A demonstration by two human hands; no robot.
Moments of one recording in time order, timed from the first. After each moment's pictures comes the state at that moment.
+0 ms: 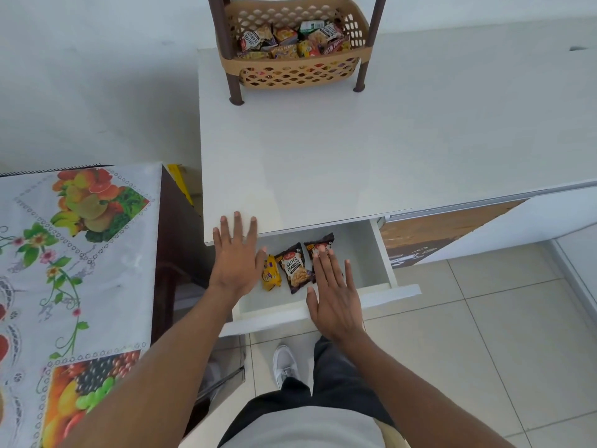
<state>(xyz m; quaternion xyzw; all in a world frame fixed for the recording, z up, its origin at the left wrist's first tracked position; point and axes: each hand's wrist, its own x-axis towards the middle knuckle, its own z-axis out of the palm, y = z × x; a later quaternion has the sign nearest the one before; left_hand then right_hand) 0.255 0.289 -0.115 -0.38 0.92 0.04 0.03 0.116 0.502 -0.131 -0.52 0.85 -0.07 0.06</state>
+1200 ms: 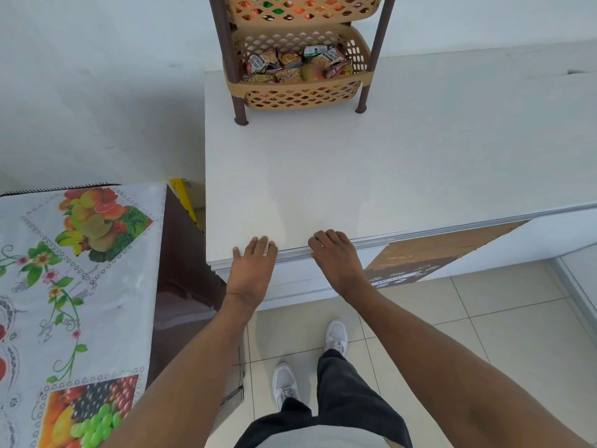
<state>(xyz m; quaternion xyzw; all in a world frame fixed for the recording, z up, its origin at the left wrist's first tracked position) 0.216 0.295 -0.085 -0.34 0.93 0.01 0.12 0.022 0.402 -0.113 -0.63 0.76 -0.09 -0.08</state>
